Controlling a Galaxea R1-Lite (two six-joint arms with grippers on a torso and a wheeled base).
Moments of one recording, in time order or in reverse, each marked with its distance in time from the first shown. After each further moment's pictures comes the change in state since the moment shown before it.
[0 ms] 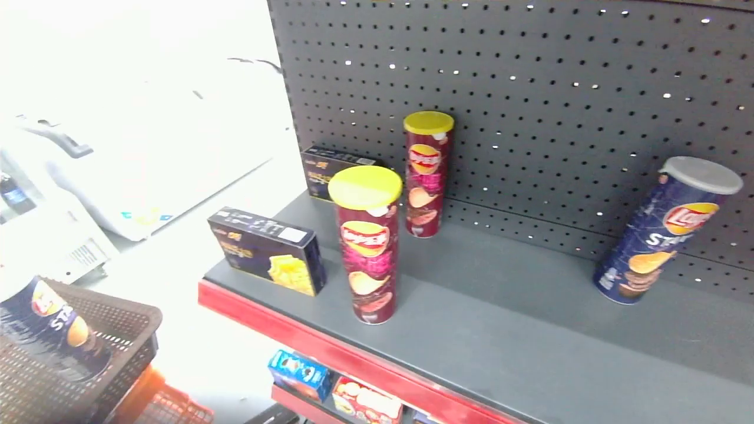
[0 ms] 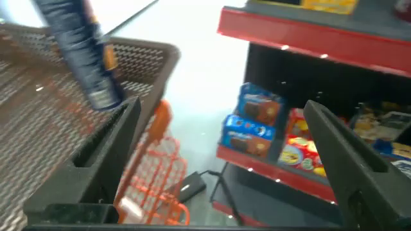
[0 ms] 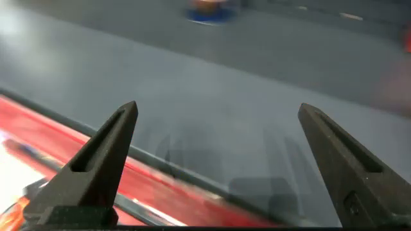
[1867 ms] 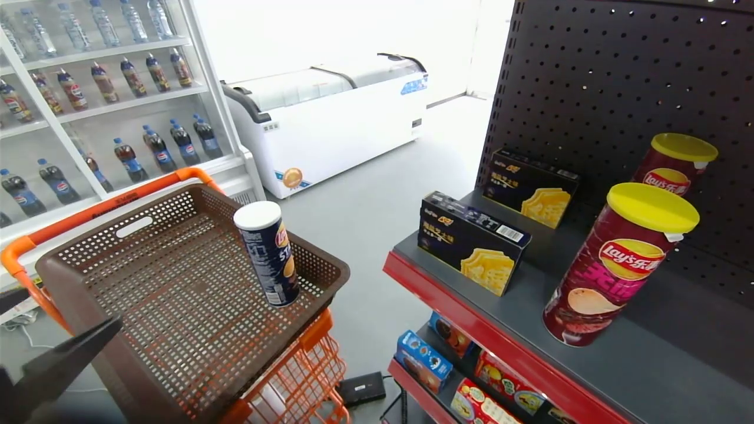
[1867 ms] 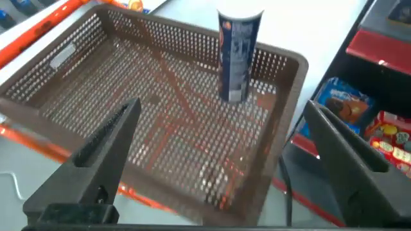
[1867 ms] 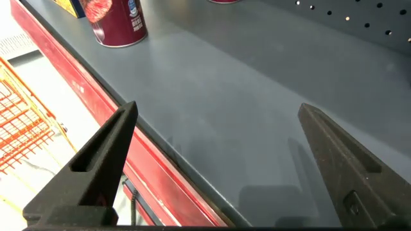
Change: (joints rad) left arm -0.059 0.834 -0.459 -0.220 -0.061 0.084; right arm 0.000 0.000 0.000 0.000 0.000 0.000
